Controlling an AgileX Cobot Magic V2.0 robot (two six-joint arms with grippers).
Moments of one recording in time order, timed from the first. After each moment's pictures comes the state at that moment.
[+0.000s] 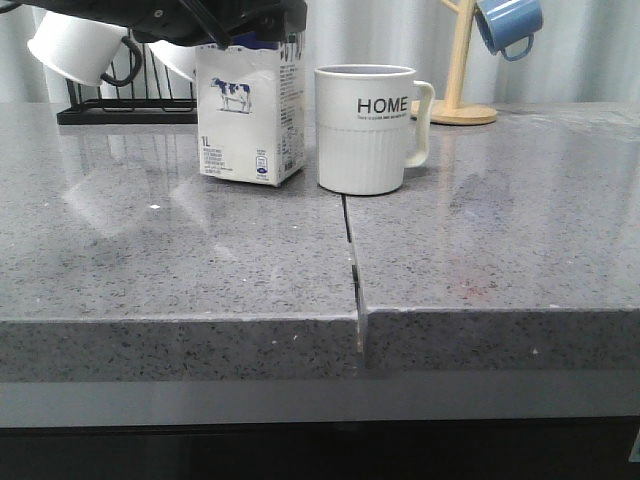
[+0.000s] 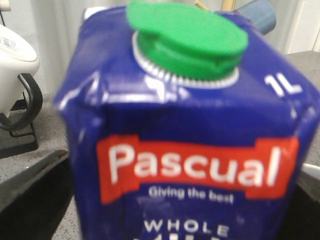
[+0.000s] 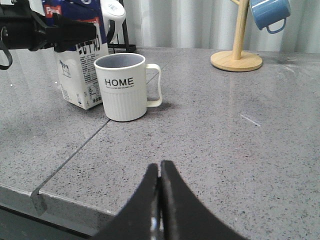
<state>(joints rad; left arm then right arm) -0.56 1.72 -1.09 -0.10 -0.43 -0.01 0.35 0.06 -0.24 0.01 0.33 0.07</state>
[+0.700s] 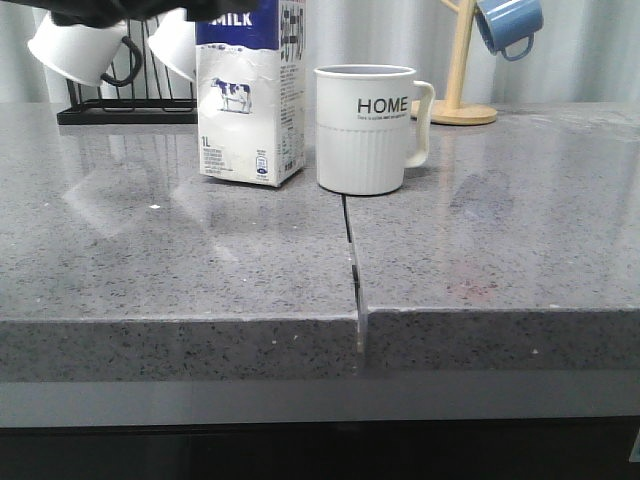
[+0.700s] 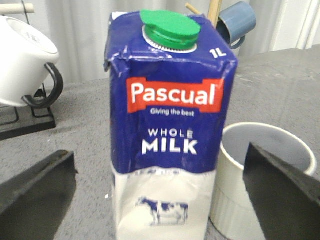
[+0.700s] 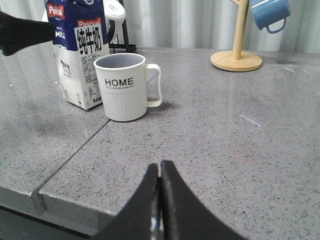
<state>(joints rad) -0.57 1.43 -0.82 -0.10 -0.42 0.00 0.35 0.06 -0.24 0.01 0.33 0.07</state>
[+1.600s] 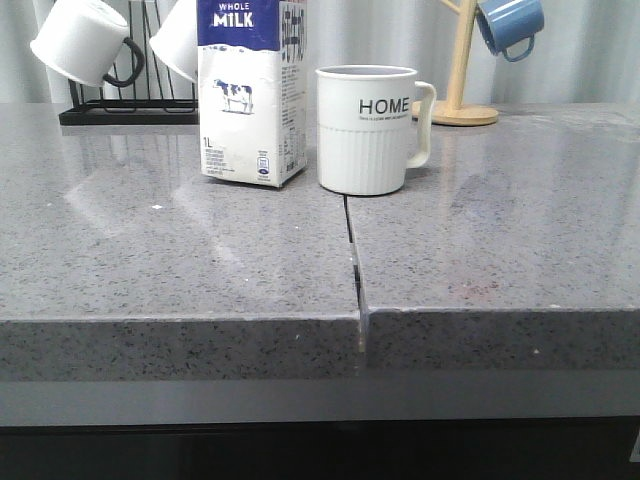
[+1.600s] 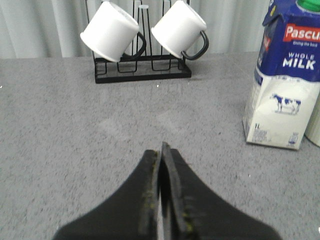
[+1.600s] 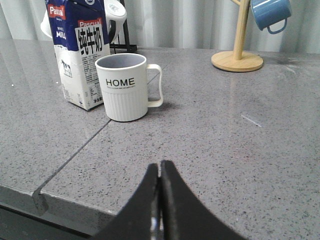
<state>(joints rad) -0.19 0.51 -0.39 -0.05 0.12 -0.01 0.35 0.06 -0.24 0.01 0.33 0.07</state>
